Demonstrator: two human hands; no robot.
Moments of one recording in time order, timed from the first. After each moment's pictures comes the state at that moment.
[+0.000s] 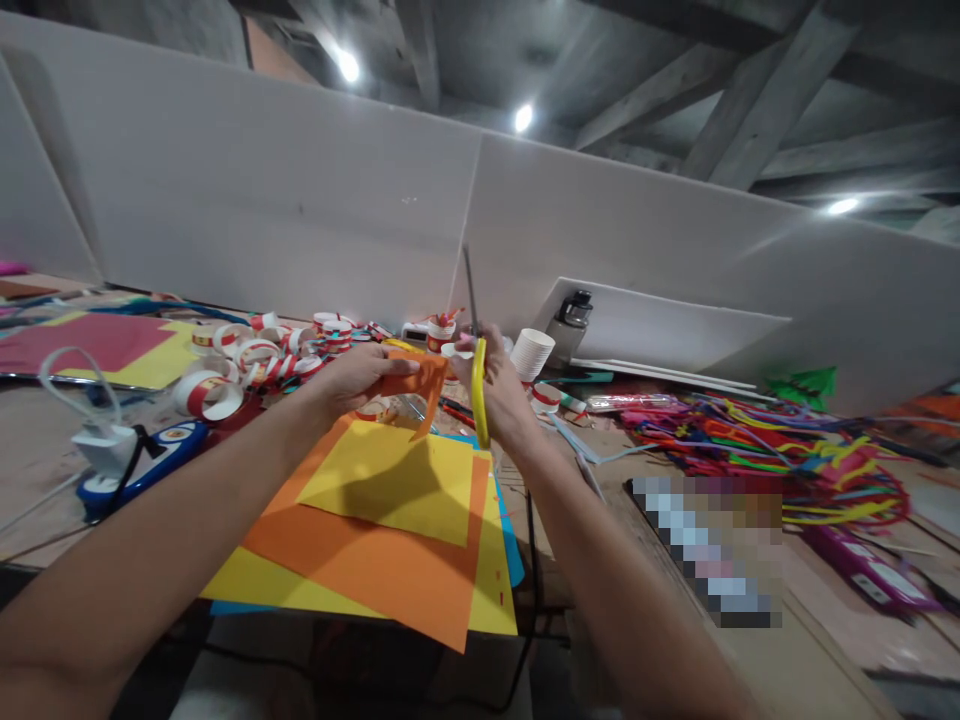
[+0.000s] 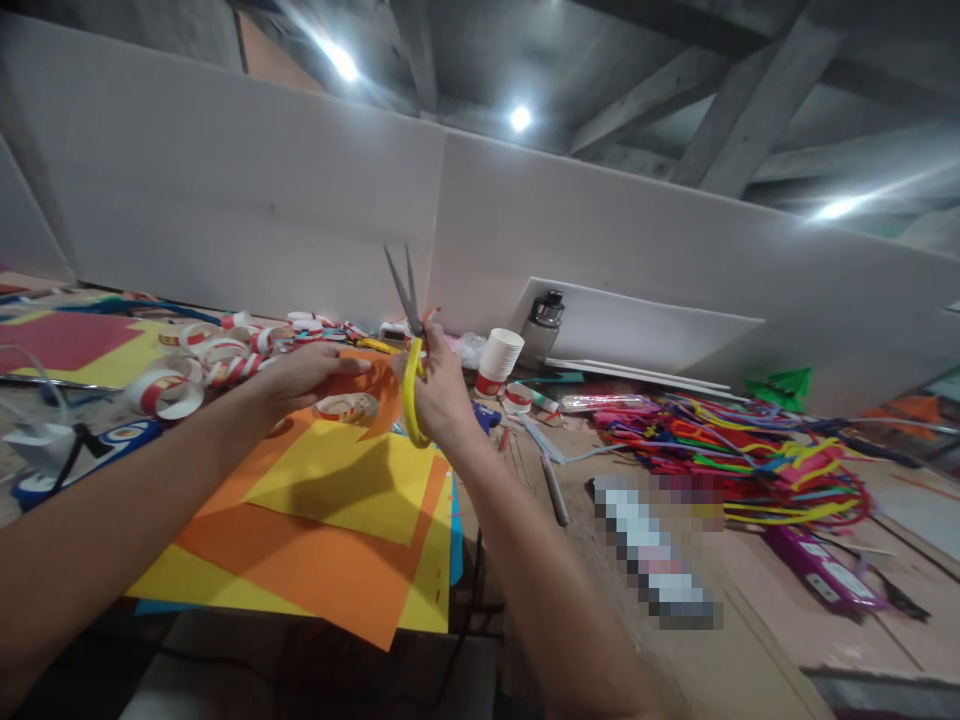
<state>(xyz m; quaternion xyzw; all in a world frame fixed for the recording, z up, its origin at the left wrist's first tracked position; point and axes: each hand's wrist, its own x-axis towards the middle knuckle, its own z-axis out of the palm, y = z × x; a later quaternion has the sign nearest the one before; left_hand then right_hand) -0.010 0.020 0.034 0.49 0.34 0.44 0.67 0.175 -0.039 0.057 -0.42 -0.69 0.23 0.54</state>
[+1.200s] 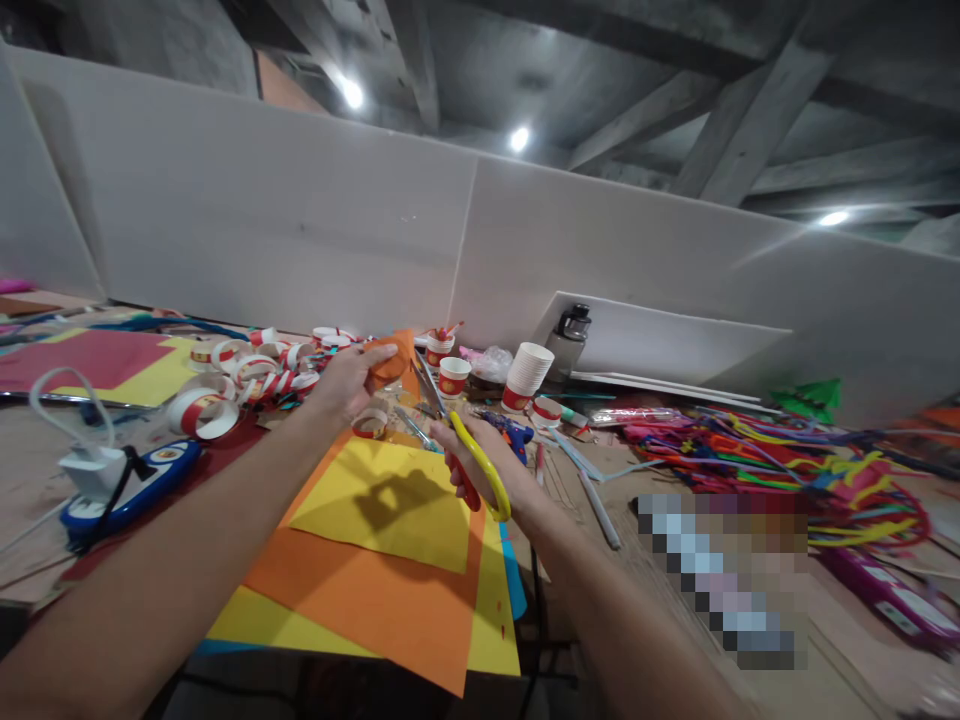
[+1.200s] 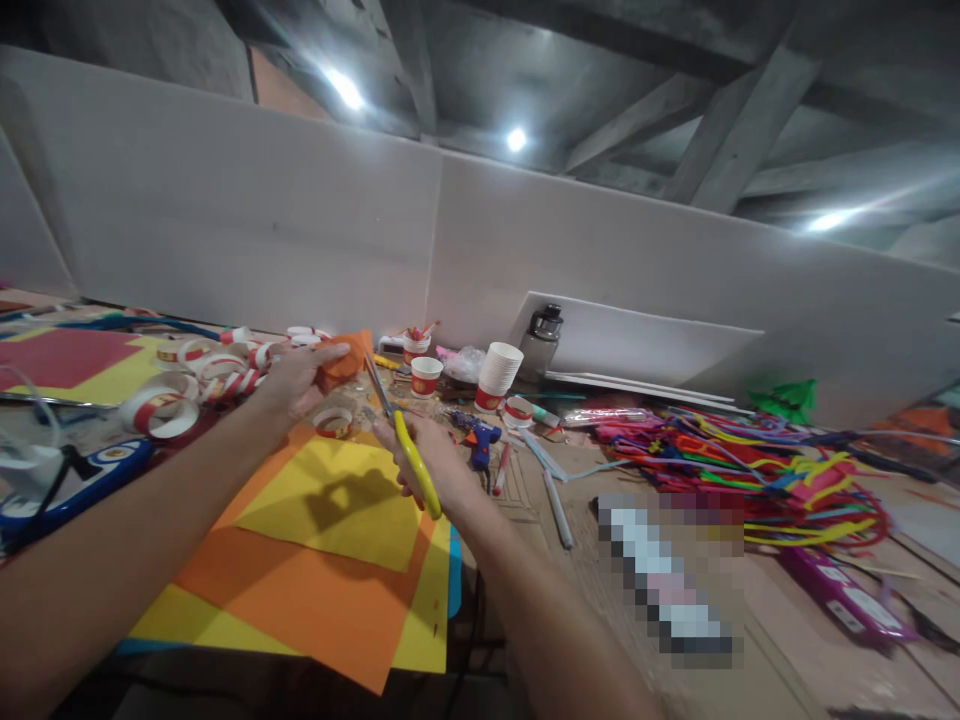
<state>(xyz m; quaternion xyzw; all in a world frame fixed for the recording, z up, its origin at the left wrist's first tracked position) -0.002 0.040 0.033 0.35 0.29 0.65 0.61 0.175 -0.076 0.031 -0.56 -0.63 0.42 0.34</state>
